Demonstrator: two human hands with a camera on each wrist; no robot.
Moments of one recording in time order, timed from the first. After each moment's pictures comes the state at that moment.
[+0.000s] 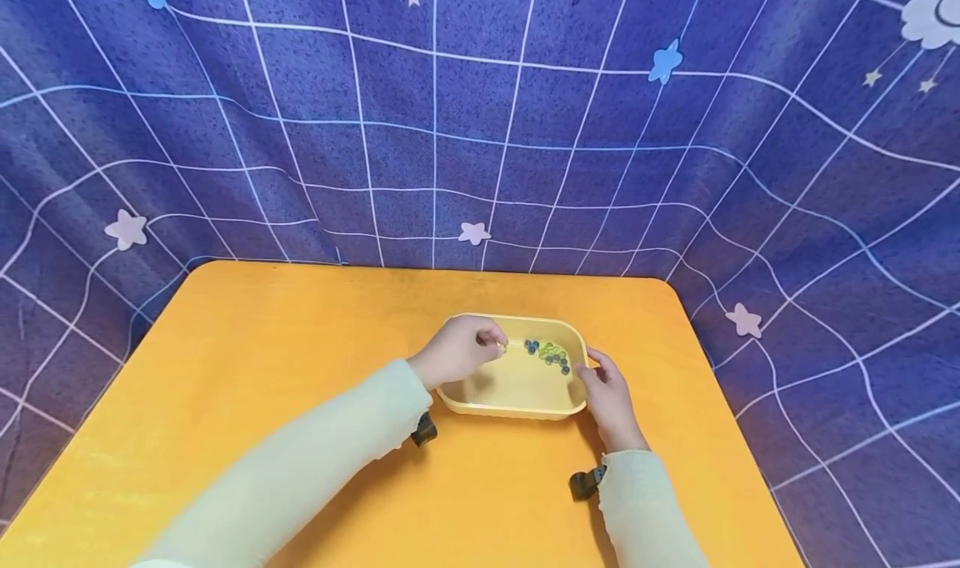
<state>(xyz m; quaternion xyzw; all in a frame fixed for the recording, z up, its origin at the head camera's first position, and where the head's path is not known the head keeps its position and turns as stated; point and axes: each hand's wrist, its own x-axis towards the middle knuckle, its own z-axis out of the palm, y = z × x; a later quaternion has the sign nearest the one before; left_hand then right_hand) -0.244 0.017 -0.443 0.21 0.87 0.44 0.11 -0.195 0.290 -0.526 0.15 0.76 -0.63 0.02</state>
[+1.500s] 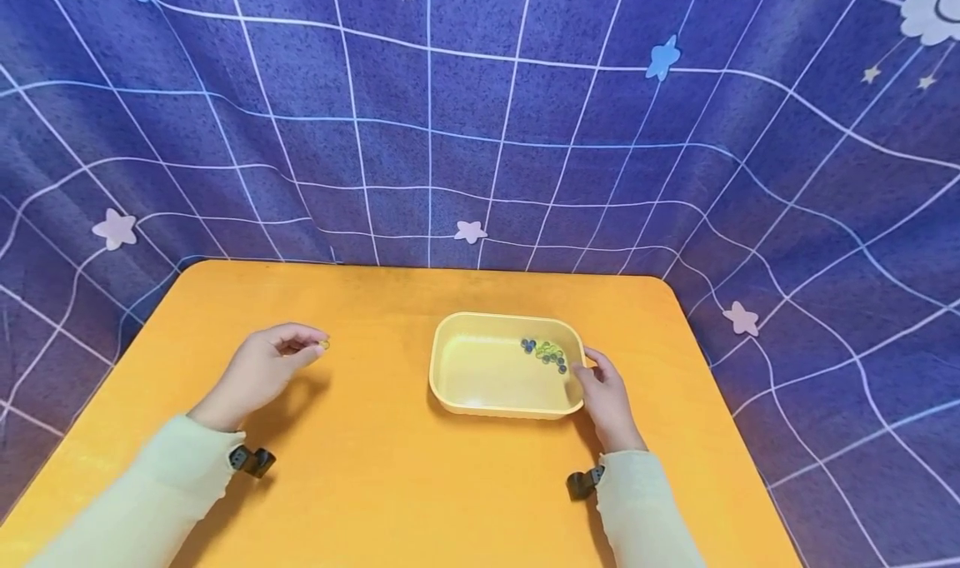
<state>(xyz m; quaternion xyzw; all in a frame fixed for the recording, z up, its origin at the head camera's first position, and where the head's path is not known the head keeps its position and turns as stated) -0.205 -0.211 -0.458 0.10 0.89 0.44 -0.04 -0.195 0.290 -0.526 0.16 0.76 -0.63 0.03</state>
